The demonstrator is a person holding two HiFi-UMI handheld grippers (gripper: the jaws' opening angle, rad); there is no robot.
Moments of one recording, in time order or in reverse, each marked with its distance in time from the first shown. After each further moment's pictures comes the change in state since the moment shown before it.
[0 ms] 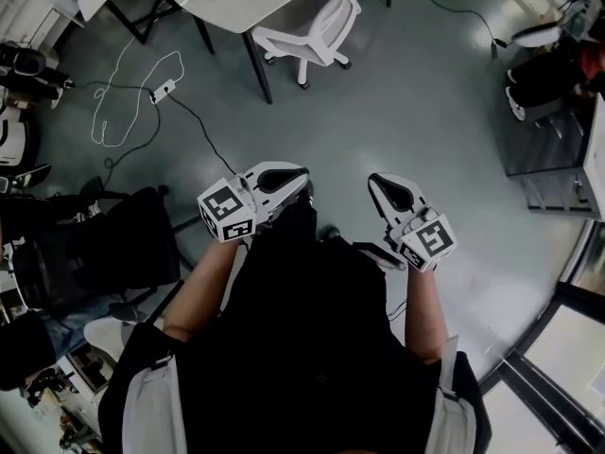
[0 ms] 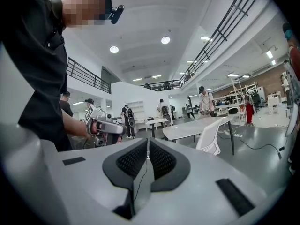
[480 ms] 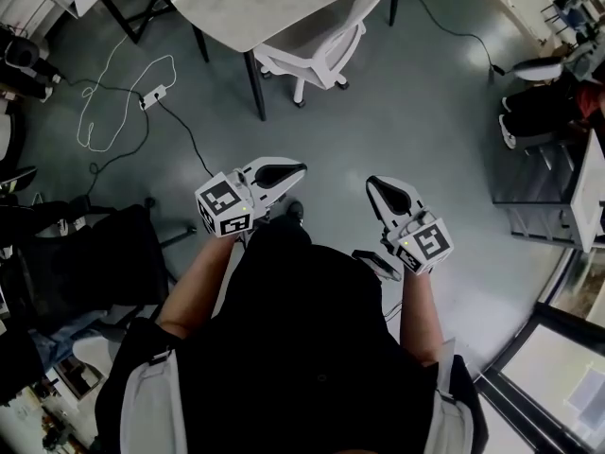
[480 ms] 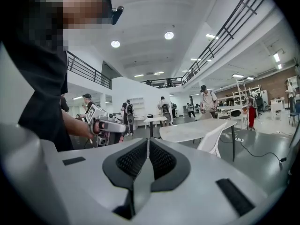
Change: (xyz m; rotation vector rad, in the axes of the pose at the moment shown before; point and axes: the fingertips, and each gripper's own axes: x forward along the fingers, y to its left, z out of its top) left arm 0.008 0.124 0.045 -0.006 -0.069 0.010; right arm 0.102 -0.066 0.034 -0.044 0.039 0.009
